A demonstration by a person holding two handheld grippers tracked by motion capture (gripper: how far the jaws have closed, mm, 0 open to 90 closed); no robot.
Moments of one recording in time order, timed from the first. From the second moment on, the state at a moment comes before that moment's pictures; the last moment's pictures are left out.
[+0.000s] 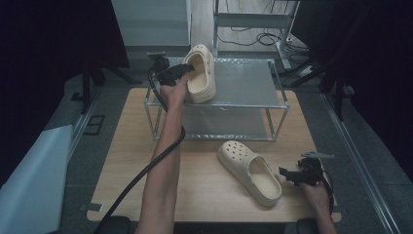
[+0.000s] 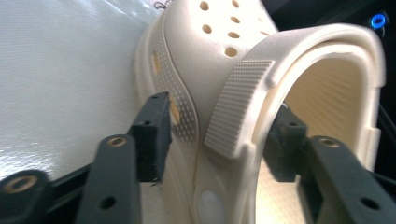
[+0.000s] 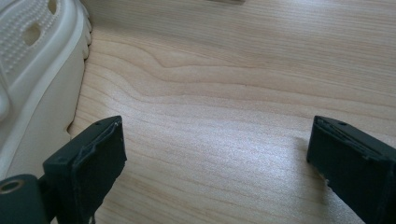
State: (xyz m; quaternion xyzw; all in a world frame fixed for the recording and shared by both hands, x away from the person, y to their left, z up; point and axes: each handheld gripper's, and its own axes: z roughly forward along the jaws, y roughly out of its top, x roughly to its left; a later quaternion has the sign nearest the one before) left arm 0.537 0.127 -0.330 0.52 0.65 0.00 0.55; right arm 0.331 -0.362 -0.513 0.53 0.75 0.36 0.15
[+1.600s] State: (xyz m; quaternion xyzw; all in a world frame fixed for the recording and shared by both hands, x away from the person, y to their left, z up) left arm 0.459 0.163 -0.330 0.60 0.53 -0.03 0.60; right arm 0.331 -0.359 -0.512 0.52 0.76 0.36 0.16
